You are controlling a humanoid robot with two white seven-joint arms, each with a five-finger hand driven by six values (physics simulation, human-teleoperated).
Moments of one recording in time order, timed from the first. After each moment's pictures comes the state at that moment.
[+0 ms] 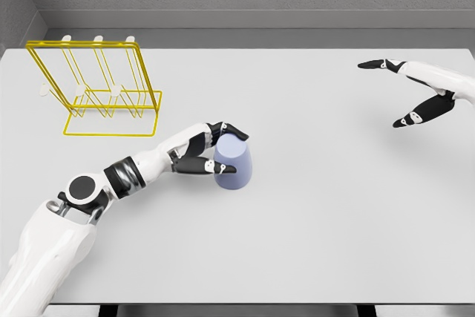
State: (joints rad) left arm -0.27 0.32 -0.43 -1.46 0.38 -0.04 -0.61; right arm -0.58 -0.90 0.51 -1.31 -0.15 -0.45 0.61
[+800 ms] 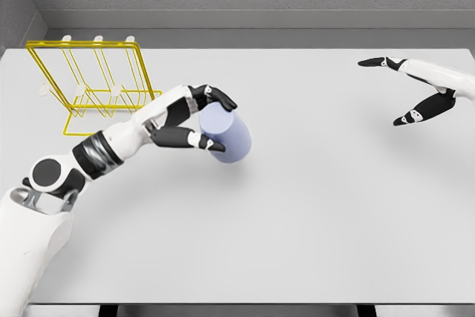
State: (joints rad) left arm -0.27 0.36 -0.29 -1.71 0.43 0.01 -0.61; right arm -0.59 -0.90 0.51 -1.31 -0.15 -0.45 0.61
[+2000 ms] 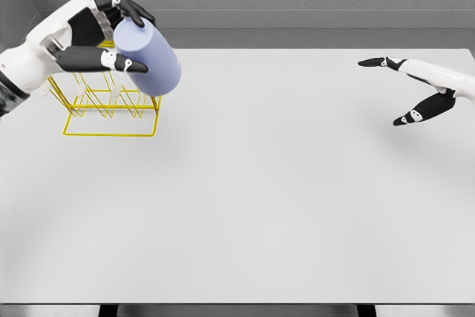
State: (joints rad) left arm -0.43 0.53 -0.08 -1.75 0.55 0.19 -0.61; right arm -0.59 -0.90 0.51 -1.31 -0.15 -0.45 0.61
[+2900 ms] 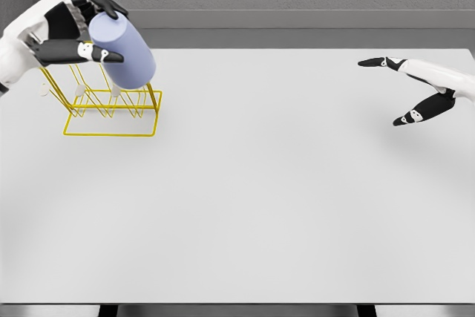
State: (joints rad) left arm -0.44 0.58 -0.06 -1.65 0.55 0.19 -0.61; right arm -0.59 -0.90 0.51 -1.31 -0.15 -0.45 0.61
